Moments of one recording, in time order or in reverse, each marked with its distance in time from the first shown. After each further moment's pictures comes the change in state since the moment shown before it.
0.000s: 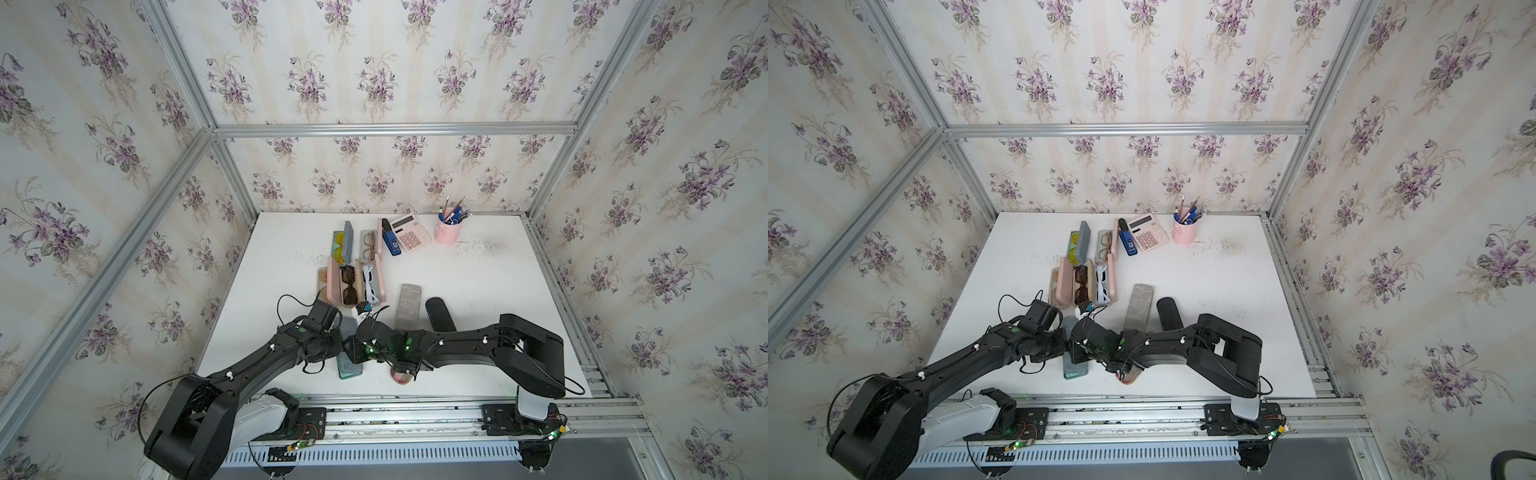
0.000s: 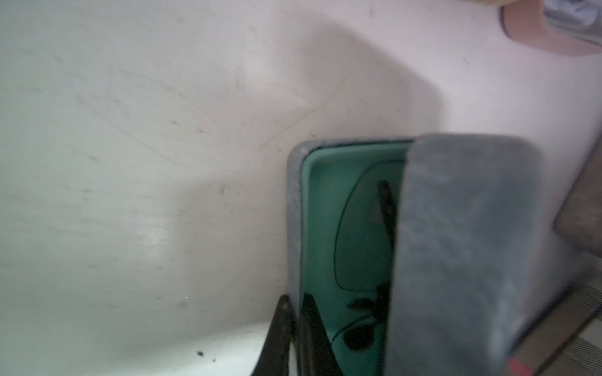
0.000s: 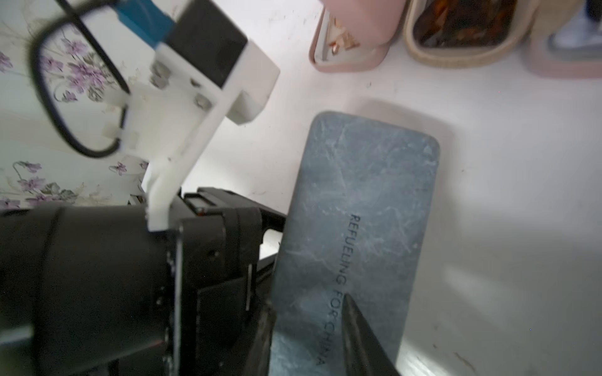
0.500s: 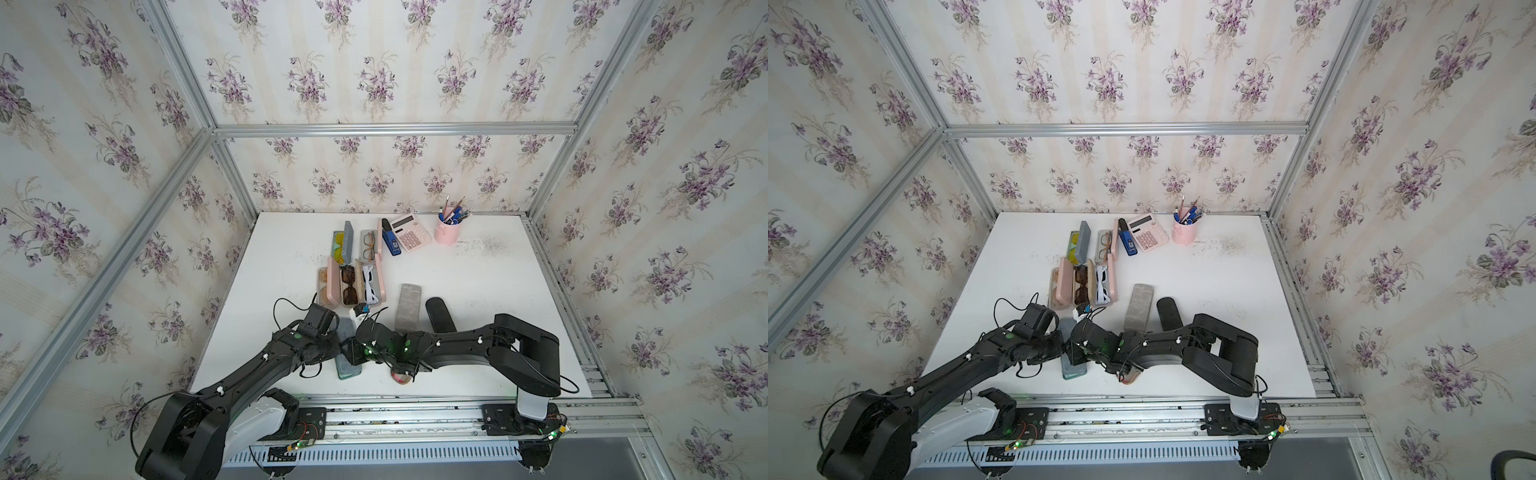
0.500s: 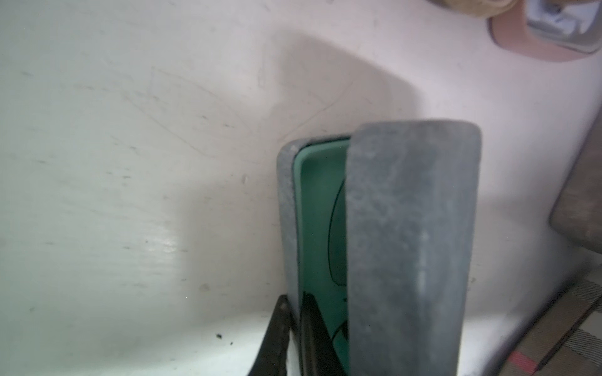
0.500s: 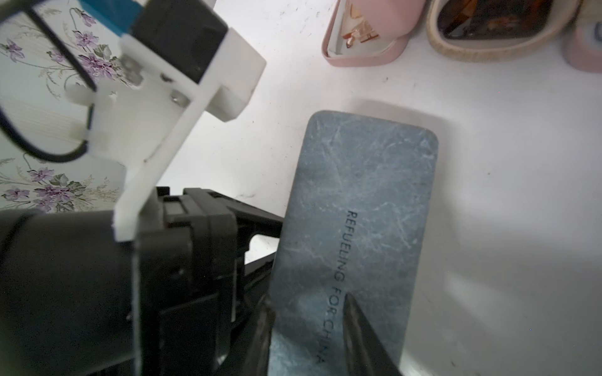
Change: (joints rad) left arm 0.002 -0.116 -0.030 -0.023 -0.011 -0.004; right arm 0.000 0.020 -0.006 0.051 -0.016 -0.001
